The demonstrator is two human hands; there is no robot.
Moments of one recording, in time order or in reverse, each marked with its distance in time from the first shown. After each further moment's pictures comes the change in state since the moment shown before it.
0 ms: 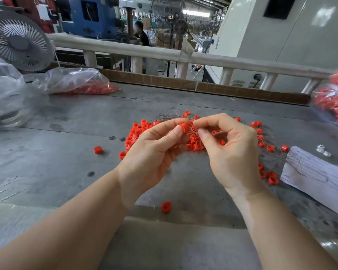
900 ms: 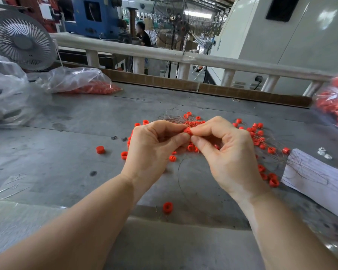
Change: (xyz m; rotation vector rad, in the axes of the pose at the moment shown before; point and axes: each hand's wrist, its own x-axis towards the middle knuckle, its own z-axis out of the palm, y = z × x) left_hand -0.008 0.004 0.003 0.537 0.155 0.379; right_hand -0.001 0.003 -0.003 -0.008 -0.153 -0.060
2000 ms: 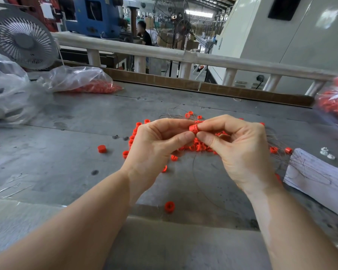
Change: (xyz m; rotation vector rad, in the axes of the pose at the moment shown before) left_hand 0.001 0.002 -0.006 -0.101 -0.128 -0.128; right_hand 0.007 0.005 -0.009 0.204 0.014 0.080
